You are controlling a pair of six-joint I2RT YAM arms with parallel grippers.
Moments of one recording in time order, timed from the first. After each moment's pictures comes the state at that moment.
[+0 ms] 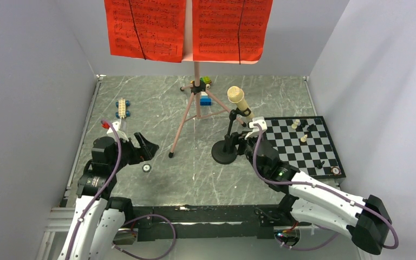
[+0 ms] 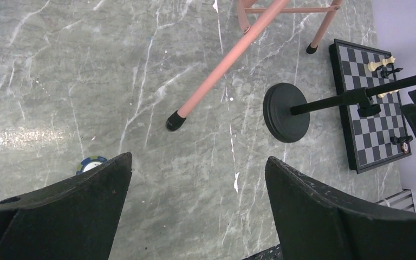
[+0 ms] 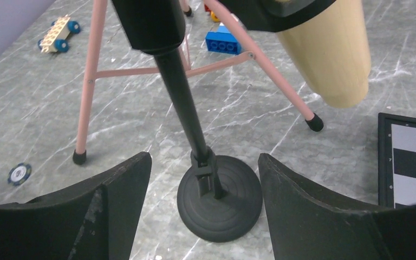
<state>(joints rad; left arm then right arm) -0.11 0.51 0.60 -0.55 0.27 -0.48 0.87 0.84 0.48 0.18 0.47 0.26</state>
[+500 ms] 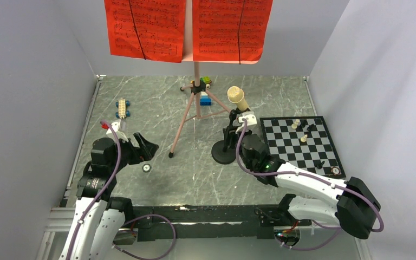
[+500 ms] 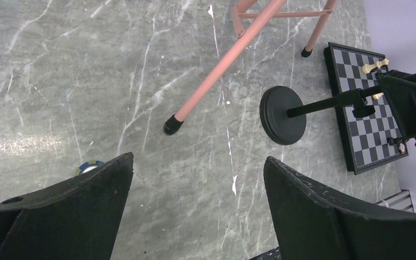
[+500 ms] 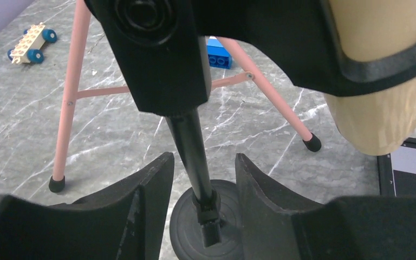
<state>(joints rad) -0.11 0.49 0.59 -0.54 0.27 -0.49 0.87 1.07 0.53 0.38 0.54 0.21</state>
